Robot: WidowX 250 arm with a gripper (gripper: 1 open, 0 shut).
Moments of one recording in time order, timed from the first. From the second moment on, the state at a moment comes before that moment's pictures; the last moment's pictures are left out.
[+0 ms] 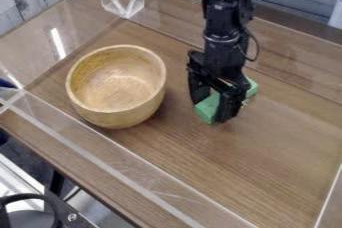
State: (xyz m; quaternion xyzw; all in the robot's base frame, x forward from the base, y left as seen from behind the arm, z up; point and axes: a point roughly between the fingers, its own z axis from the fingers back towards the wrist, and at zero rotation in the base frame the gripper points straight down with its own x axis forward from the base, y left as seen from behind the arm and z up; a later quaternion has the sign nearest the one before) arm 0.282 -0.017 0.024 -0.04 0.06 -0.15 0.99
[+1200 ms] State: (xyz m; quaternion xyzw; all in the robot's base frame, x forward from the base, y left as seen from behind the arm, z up) arm 0.283 -0.018 0.102 -0.02 -0.05 -0.13 0.99
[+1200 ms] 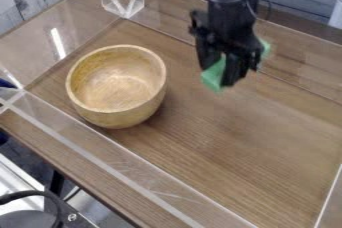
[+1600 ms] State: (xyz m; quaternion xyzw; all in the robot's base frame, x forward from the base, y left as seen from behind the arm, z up) arm 0.261 0.039 0.129 0.00 -0.04 -0.09 1.00
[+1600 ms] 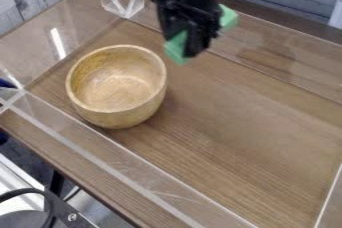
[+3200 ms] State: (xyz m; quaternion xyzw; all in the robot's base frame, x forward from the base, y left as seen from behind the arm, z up) arm 0.189 0.142 0.084 0.05 0.03 -0.02 1.00
